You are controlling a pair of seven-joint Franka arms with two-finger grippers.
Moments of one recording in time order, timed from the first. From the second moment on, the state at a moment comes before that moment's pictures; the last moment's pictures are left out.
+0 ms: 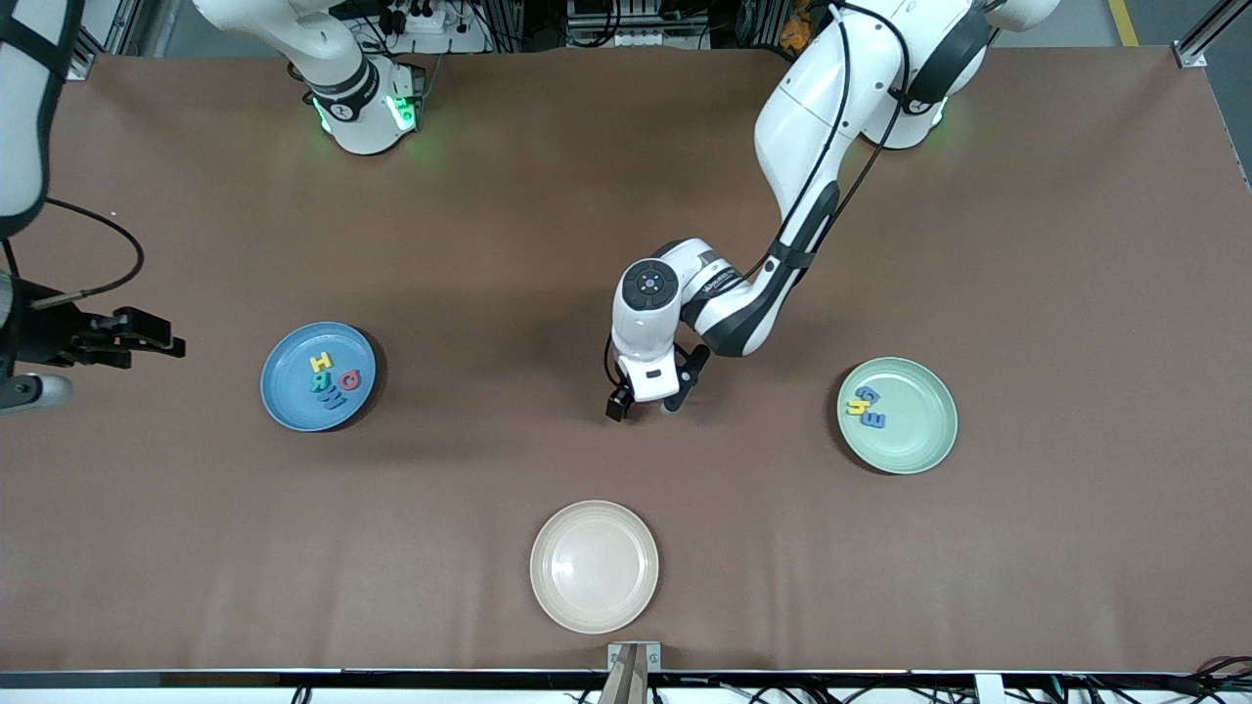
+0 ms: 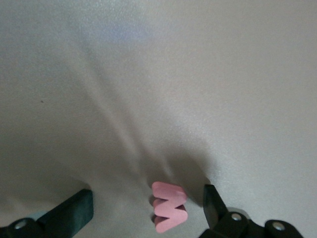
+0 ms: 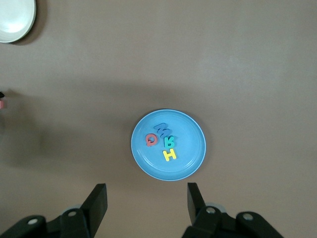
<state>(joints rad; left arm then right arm) -0.70 0.96 -0.10 -1.37 0.17 2.46 -1.91 0.41 0.35 -0.65 -1.36 0.33 1.52 -0.36</state>
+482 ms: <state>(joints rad) -0.71 0.96 -0.10 -1.36 0.17 2.44 -1.91 0.39 0.35 -0.63 -1.30 0.31 1.45 -0.36</state>
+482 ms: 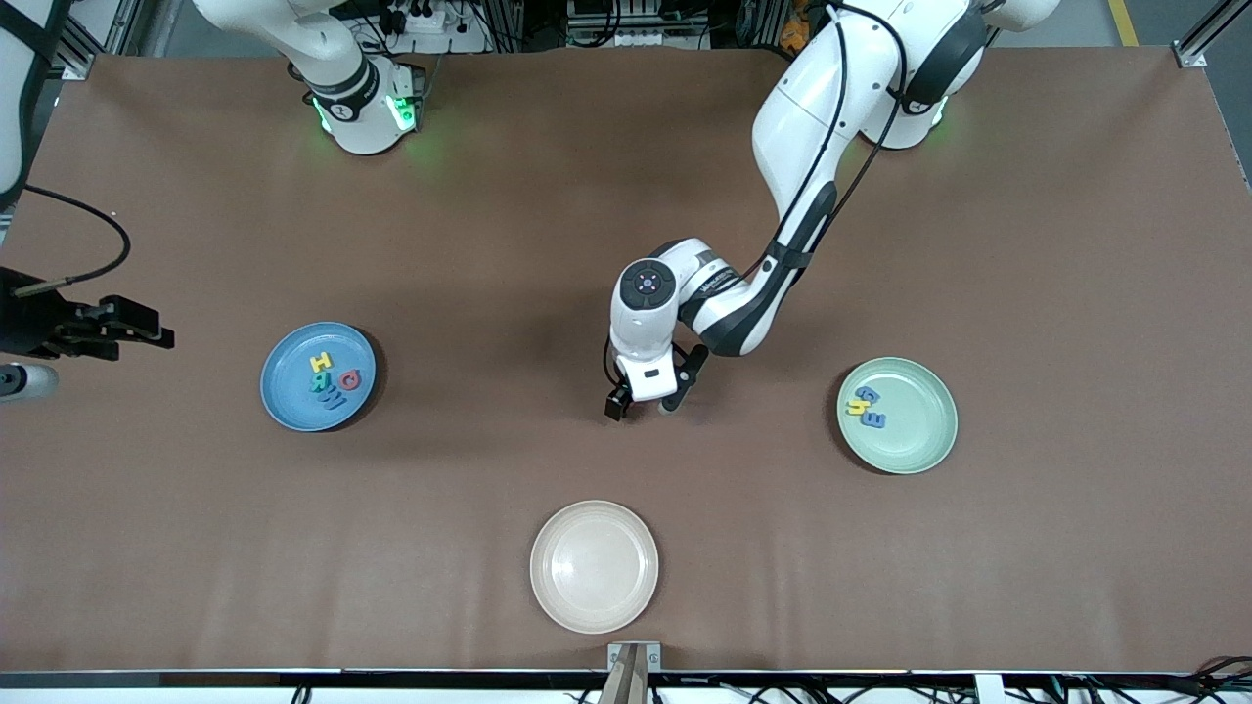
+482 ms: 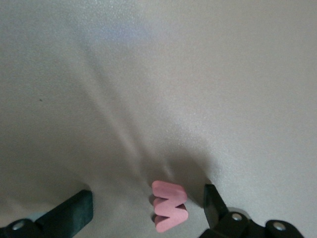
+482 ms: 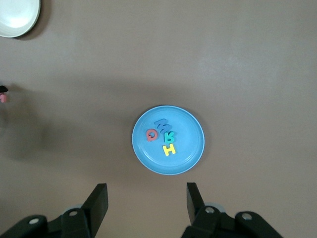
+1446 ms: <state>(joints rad) -0.77 0.96 -0.02 -1.30 0.17 2.31 -1.91 0.37 0.35 -0.59 -1.20 0.31 1.34 -0.36</state>
